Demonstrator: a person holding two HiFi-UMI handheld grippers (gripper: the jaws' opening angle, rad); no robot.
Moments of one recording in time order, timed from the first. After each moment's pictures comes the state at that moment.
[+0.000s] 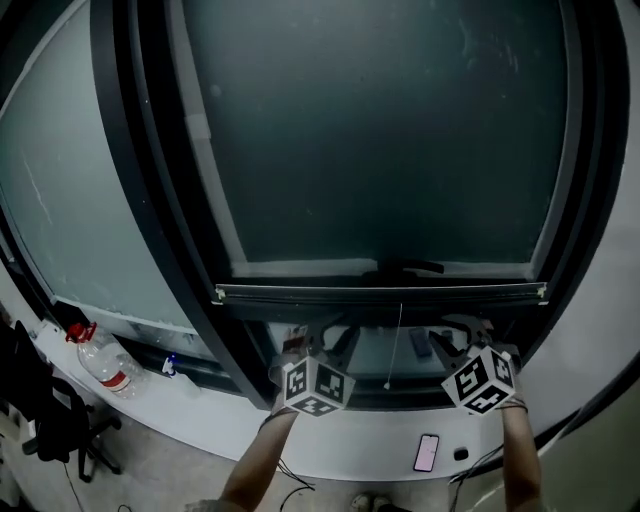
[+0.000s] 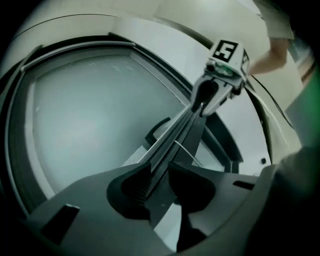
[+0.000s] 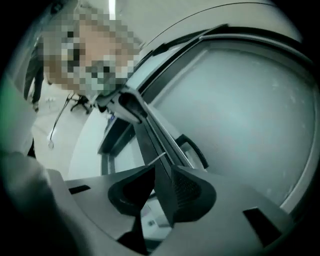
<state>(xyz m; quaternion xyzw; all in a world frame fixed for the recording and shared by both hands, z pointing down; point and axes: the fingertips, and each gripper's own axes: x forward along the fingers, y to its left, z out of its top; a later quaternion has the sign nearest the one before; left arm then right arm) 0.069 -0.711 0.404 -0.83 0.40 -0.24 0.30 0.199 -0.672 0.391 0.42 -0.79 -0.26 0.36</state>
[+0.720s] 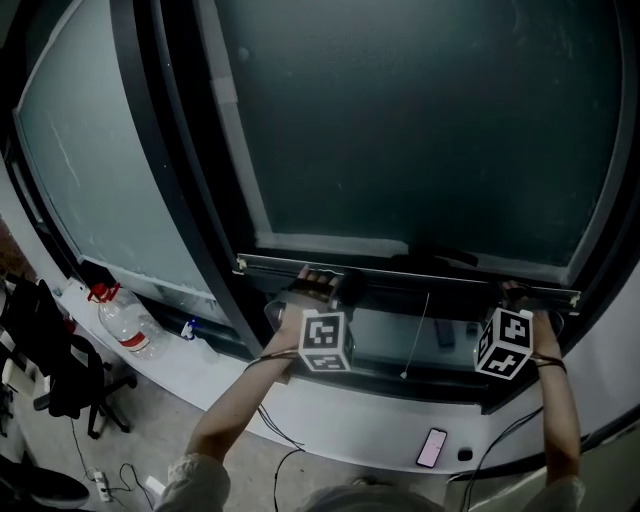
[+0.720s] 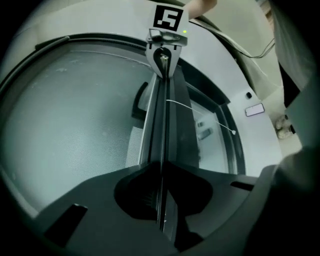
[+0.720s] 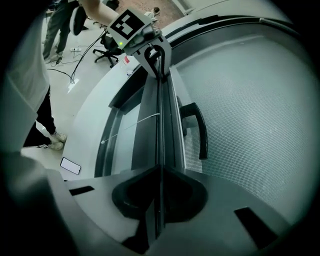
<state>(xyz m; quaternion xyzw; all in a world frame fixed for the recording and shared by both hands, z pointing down) 0.043 -0.769 0.418 -0.70 0.32 -0.47 0.43 0.249 -0.743 0.412 0.32 -0.67 -0.33 0.58</state>
